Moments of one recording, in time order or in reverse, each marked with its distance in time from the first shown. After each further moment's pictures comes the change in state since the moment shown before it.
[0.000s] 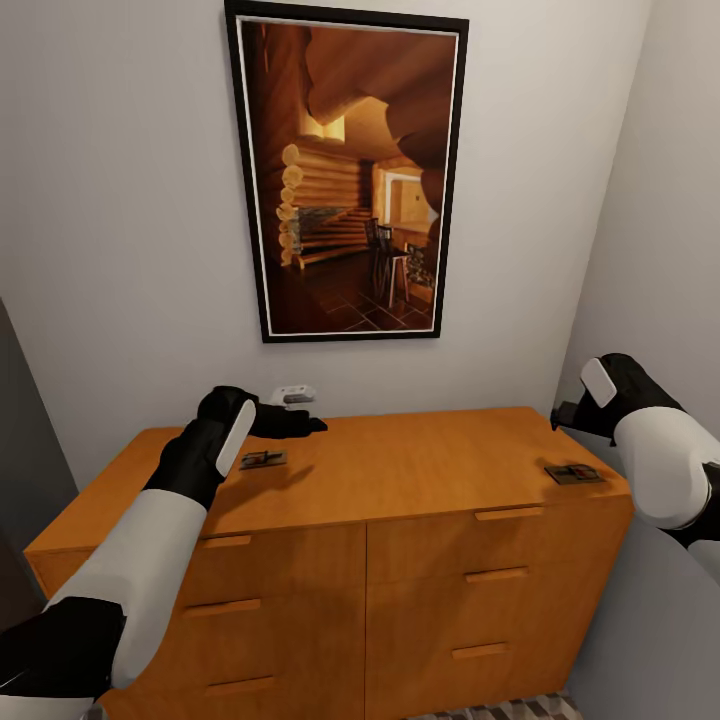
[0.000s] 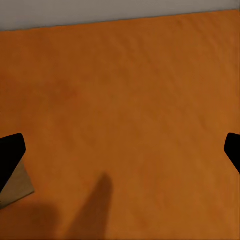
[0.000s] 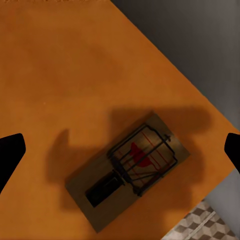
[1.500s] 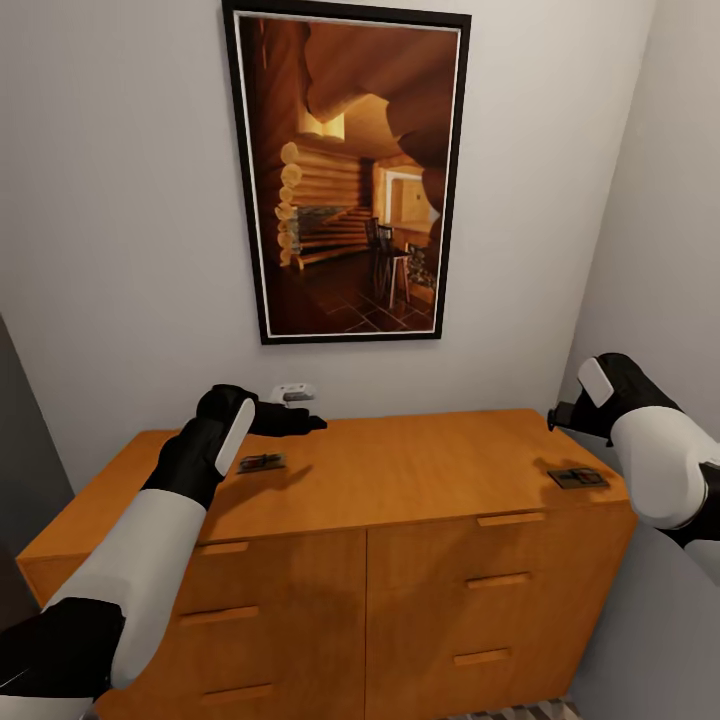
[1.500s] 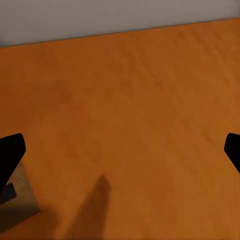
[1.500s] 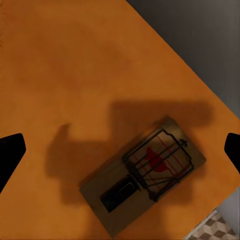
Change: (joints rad) left arm 0.000 0.001 -0.002 -0.015 -0.004 -0.002 0.000; right arm 0.000 0.010 -0.001 -0.005 0.003 0.025 0.004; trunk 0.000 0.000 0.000
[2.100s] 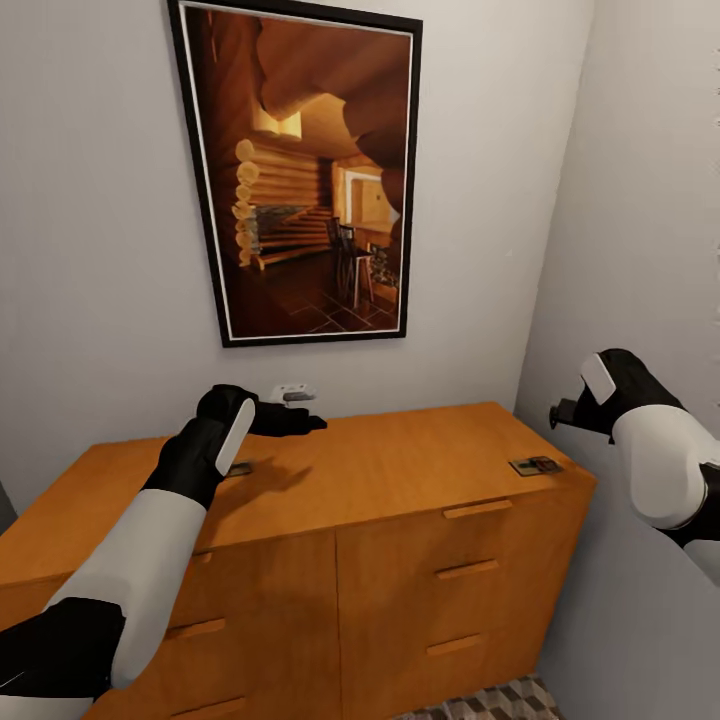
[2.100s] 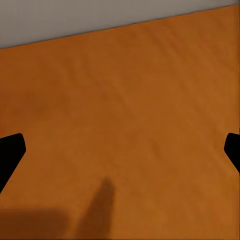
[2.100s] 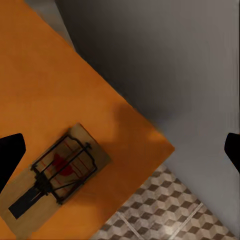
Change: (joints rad) left arm 0.000 -0.001 0.000 0.000 0.000 0.000 0.000; right arm 0.000 0.001 0.001 -0.033 0.001 0.027 0.000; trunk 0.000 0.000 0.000
